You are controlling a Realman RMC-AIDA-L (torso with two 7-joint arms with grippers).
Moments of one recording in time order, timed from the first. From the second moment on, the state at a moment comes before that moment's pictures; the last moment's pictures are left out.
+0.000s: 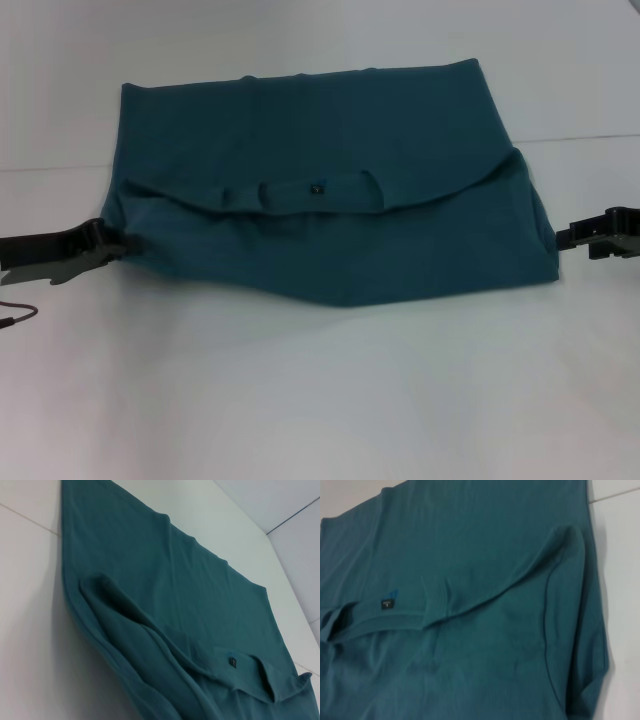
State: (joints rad) left arm -0.67 -2.02 0.58 0.65 2.23 1.19 -2.40; right arm 0.68 1.81 -0.73 -0.61 -2.38 -1.27 2.49
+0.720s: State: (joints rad) left arm -0.65 -2.03 0.58 0.64 2.22 1.19 -2.40; right arm 0.72 1.89 -0.75 -0.52 -2.40 -1.04 2.49
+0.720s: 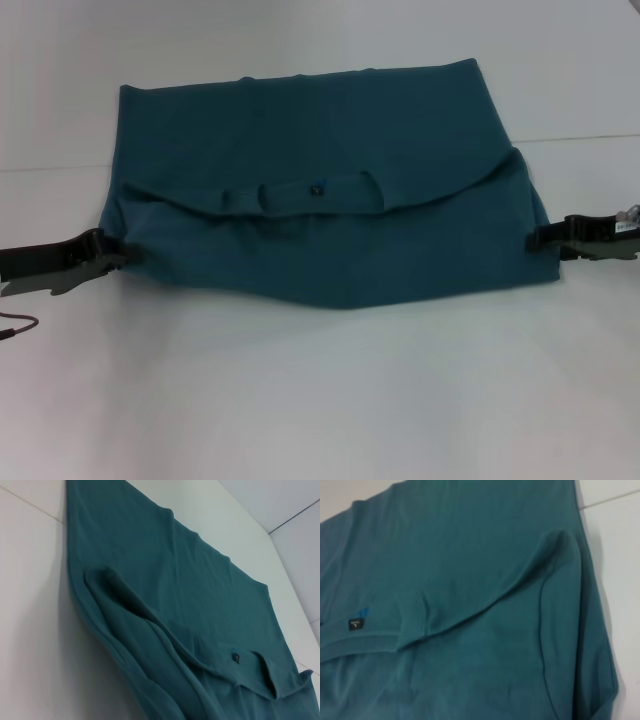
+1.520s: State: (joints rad) left arm -0.64 -2.03 0.58 0.64 2.22 1.19 -2.39; right arm 0.73 1.92 -0.78 -0.51 -2.37 -1.00 2.48
